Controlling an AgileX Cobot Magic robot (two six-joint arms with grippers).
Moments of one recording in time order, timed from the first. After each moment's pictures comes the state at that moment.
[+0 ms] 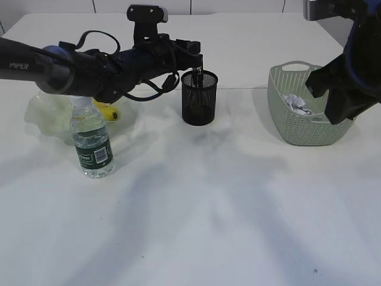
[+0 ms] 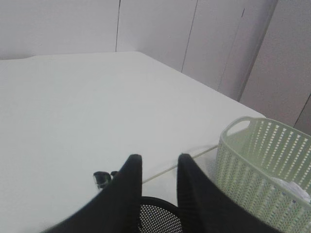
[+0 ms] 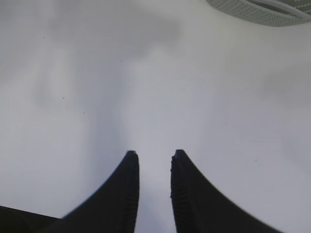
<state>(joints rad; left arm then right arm) -0.42 2.32 -1.66 0.46 -0.57 -0.57 0.34 1.50 -1.38 -0.09 1.24 0.07</state>
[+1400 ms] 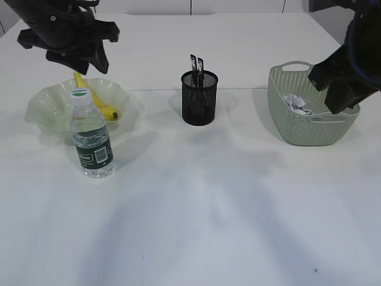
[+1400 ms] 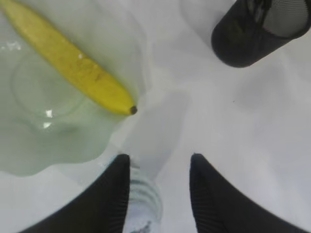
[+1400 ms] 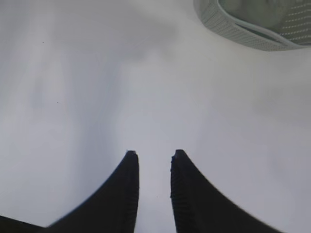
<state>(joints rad) -0.31 1.85 -1.66 -0.06 0.87 -0.22 0.34 1.50 -1.40 -0.11 1.23 0.00</state>
